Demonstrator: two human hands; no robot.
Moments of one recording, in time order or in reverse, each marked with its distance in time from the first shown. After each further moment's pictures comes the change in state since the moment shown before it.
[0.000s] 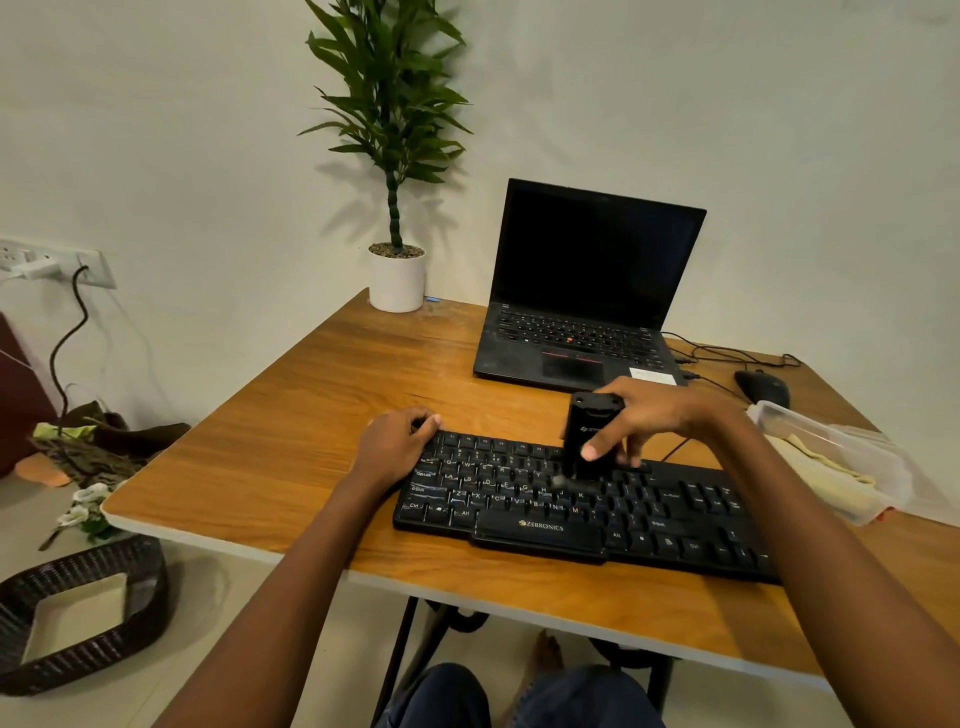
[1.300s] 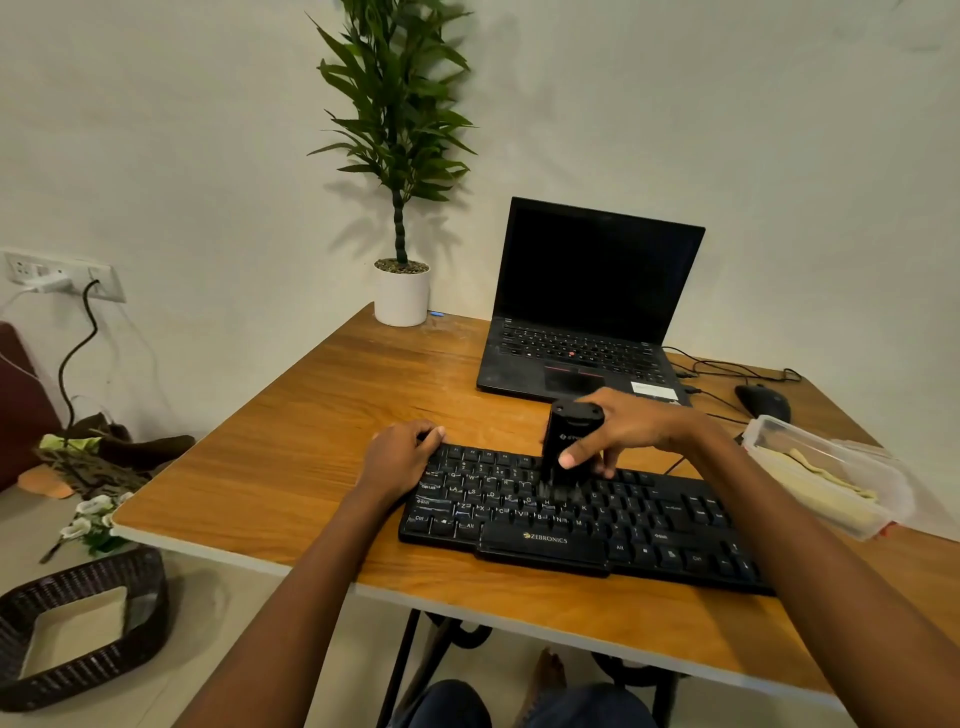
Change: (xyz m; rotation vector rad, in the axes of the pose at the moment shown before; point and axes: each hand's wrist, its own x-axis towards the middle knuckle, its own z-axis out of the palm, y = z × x) left_hand -0.001 -0.001 0.002 -0.006 0.032 0.006; right_hand 0.013 -0.005 0.011 0.014 0.007 -0.083
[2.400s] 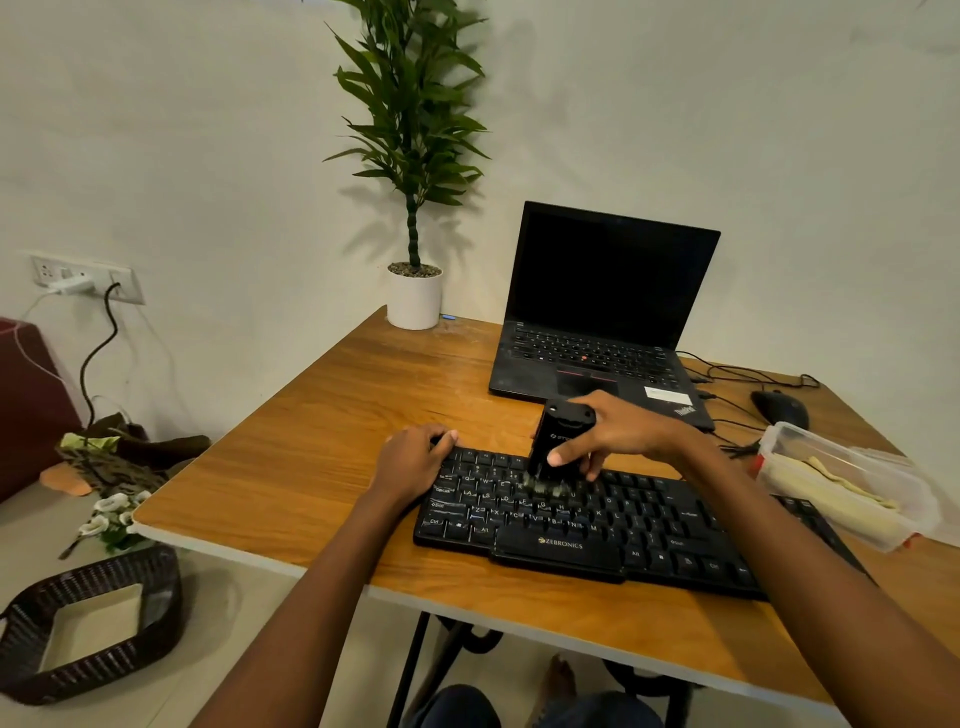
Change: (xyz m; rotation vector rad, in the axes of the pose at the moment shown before) left_hand -0.002 0.001 0.001 0.002 0.009 -0.013; right_hand 0.014 -0.008 0.013 0.030 0.076 -0.047
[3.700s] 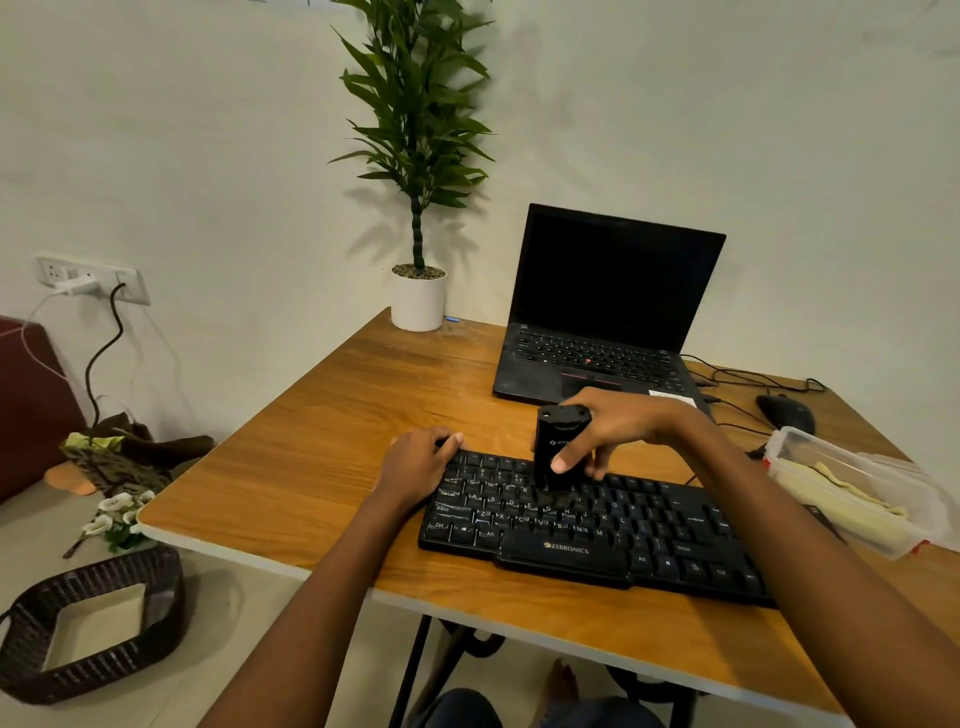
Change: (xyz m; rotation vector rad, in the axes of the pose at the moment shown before) left_hand 0.002 0.001 -0.001 0.023 -0.025 0.007; right_hand 0.009 -0.017 -0.010 -0.113 -0.142 0.077
